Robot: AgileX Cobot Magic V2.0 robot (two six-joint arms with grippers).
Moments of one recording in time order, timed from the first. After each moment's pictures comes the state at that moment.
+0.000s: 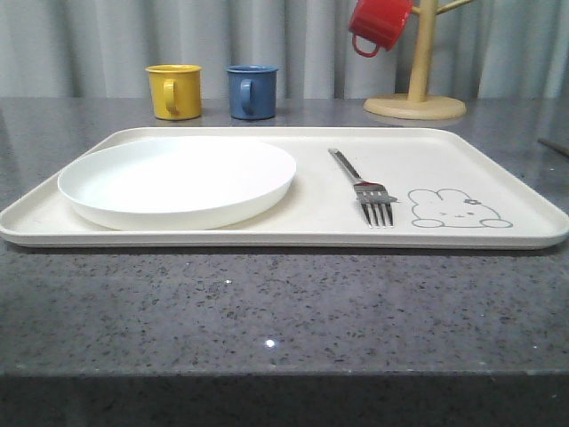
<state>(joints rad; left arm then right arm) -0.73 0.70 -0.88 0.08 0.83 -0.01 0.04 1.53 -1.41 -0.12 1.21 0.09</state>
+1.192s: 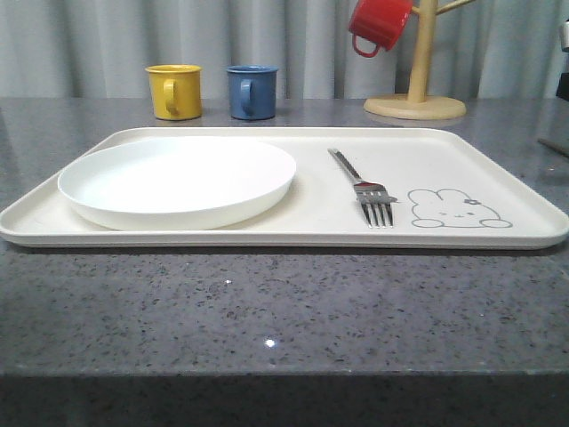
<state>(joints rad) -0.73 0.70 -0.88 0.08 0.83 -0.01 -0.10 1.77 -1.40 0.05 1.15 -0.01</state>
